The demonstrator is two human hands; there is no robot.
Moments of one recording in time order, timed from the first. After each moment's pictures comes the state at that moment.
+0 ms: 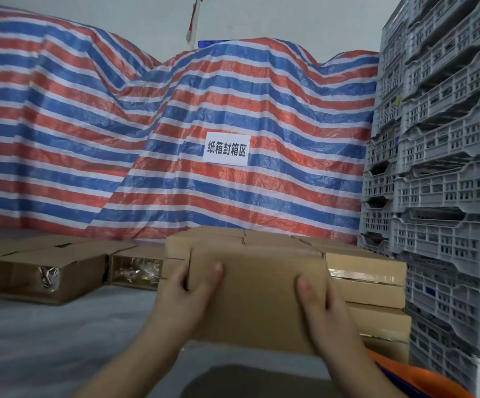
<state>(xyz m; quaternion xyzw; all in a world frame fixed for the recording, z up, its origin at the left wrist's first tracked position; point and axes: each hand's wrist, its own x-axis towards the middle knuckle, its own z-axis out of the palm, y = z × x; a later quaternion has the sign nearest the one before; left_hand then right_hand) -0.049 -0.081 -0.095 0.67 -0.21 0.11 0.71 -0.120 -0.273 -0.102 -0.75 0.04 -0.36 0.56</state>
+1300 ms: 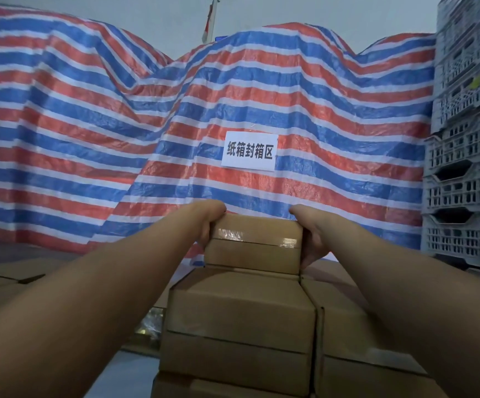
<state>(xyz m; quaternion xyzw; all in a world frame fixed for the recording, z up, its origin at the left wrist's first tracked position) 0.307 -0.138 0.067 0.75 -0.08 -0.09 0.65 0.248 -0.338 0.073 -0.76 0.21 -0.09 0.61</state>
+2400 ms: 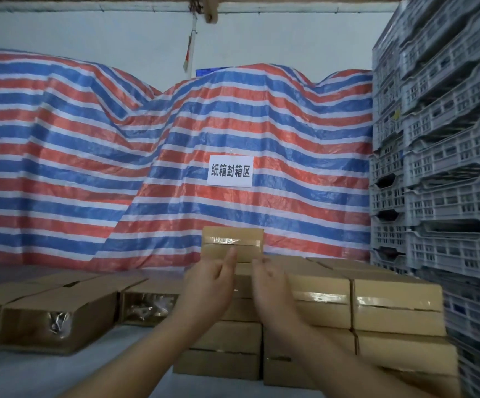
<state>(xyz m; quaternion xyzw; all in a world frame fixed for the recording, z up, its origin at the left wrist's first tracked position) 0.029 -0.077 -0.040 0.72 -0.36 0.27 0.53 -0.001 -0.197 -0.045 -0.74 0.02 -0.39 0.55</state>
